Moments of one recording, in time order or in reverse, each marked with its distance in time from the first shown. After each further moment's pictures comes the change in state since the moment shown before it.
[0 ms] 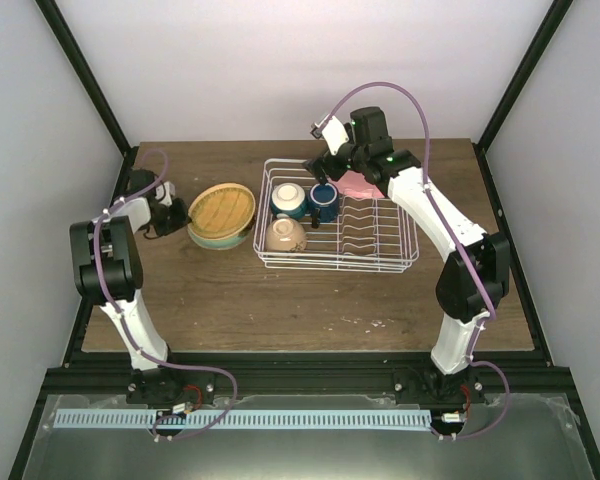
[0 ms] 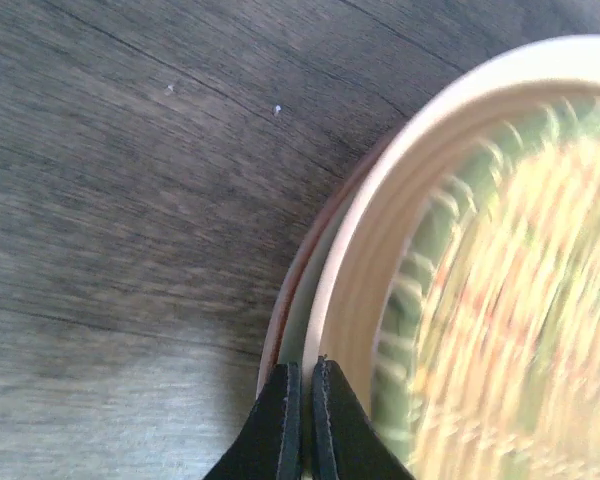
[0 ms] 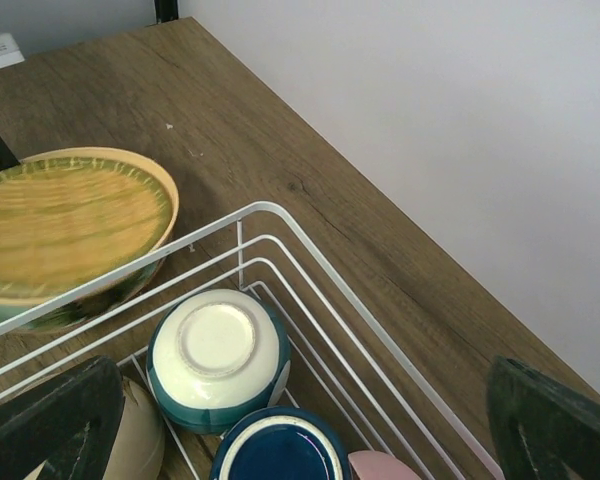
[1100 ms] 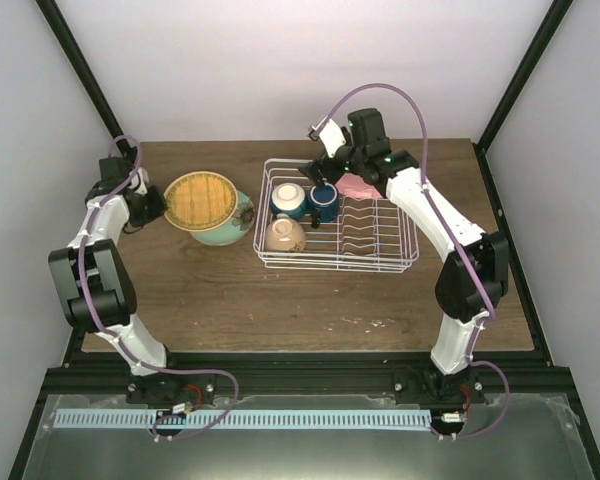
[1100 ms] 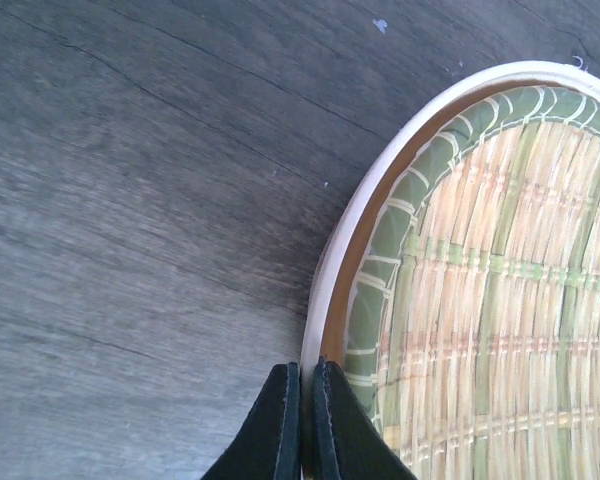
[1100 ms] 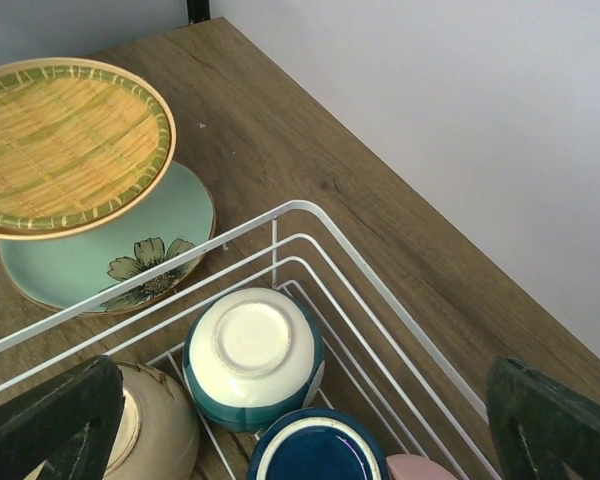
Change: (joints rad) left arm 0.061 -0.203 0.036 -0.143 -0.072 0.001; right arm 0.009 0.002 0.000 -0.021 -0.042 0.023
